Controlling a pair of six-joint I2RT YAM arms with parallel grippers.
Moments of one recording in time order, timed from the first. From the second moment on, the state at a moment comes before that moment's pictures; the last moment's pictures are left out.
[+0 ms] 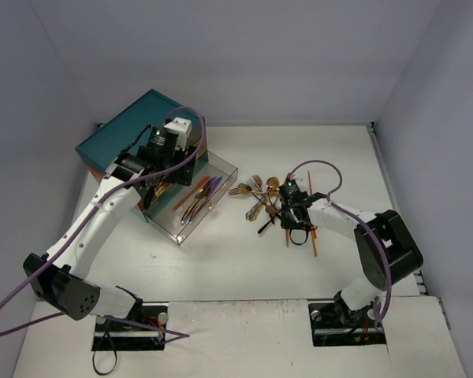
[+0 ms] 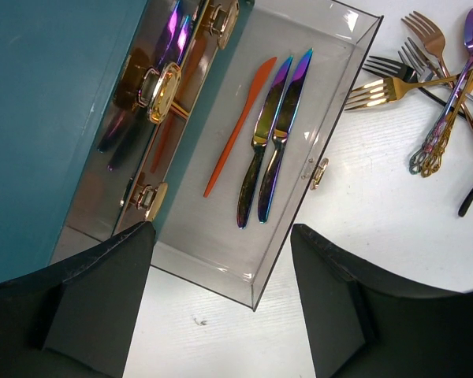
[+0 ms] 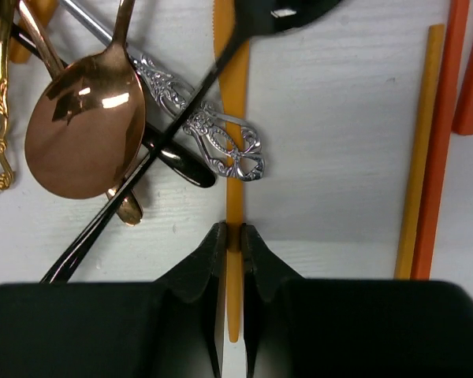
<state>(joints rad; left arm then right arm) -0.48 1.38 1.50 -0.89 -0.21 -0.13 0.49 1.58 0.81 -0.38 0.18 0.52</state>
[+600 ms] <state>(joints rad) -0.48 1.39 1.50 -0.90 -0.18 -0.12 0.49 1.27 0.78 -0.62 0.28 0.63</state>
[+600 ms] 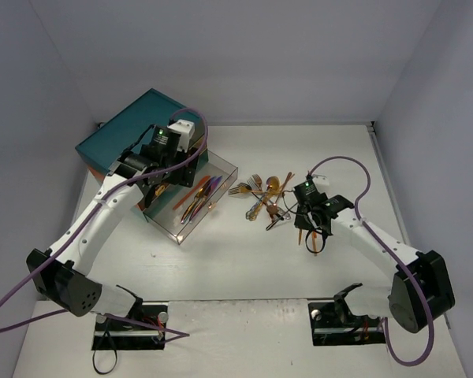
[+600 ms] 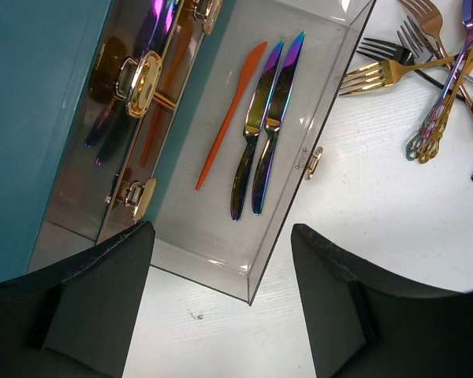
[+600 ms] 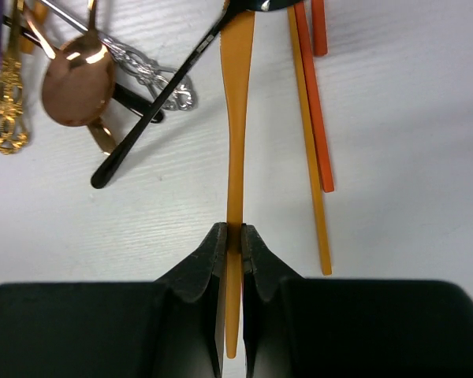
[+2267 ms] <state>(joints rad) -0.48 1.14 1.49 -0.98 -0.18 -0.12 0.89 1.95 1.51 -0.15 0.30 0.93</state>
